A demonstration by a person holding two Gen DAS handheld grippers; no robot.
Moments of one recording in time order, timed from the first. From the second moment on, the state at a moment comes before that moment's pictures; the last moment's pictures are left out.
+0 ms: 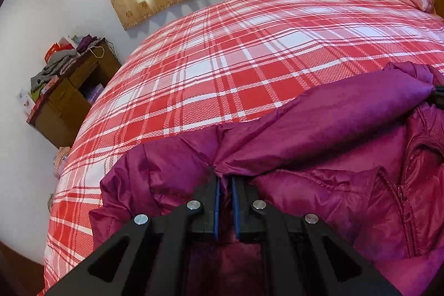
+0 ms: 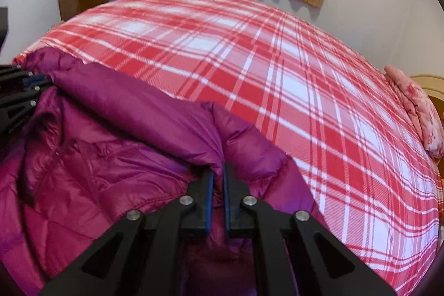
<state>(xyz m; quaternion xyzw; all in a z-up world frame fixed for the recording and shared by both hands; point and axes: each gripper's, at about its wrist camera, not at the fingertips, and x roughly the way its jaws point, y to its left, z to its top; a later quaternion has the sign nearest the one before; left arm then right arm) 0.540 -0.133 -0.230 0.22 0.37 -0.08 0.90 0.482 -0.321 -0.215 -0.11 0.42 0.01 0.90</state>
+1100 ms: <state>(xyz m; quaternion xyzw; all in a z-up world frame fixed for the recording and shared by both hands) 0.575 -0.140 -0.227 0.11 0.41 -0.03 0.91 0.496 -0.307 -0.214 0.05 0.40 0.02 0.92</state>
